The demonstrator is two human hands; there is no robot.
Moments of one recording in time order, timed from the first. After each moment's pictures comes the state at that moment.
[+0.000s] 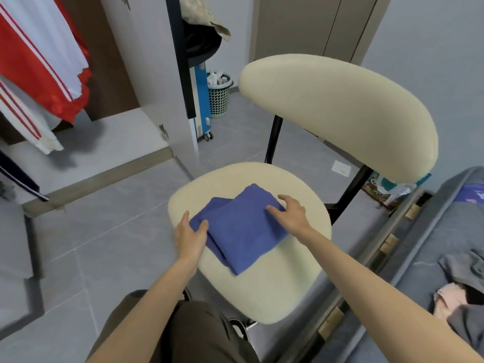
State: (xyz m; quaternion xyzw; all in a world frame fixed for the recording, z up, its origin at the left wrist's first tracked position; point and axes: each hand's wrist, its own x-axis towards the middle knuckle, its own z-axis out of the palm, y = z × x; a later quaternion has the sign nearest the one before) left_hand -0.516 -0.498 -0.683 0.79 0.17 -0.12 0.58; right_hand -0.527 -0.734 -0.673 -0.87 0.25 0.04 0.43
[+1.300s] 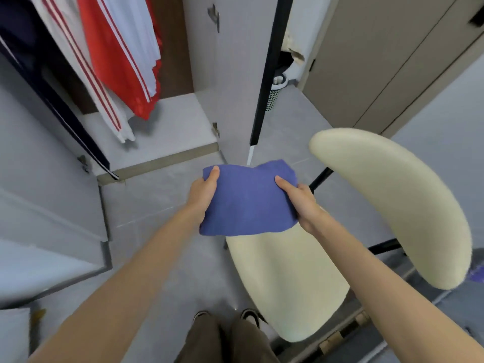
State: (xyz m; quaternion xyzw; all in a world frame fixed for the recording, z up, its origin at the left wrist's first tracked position) left_hand -0.378 -0.383 -0.429 0.70 0.25 -0.17 0.65; right_hand -0.407 -0.595 -0.415 -0.70 0.23 0.16 0.66
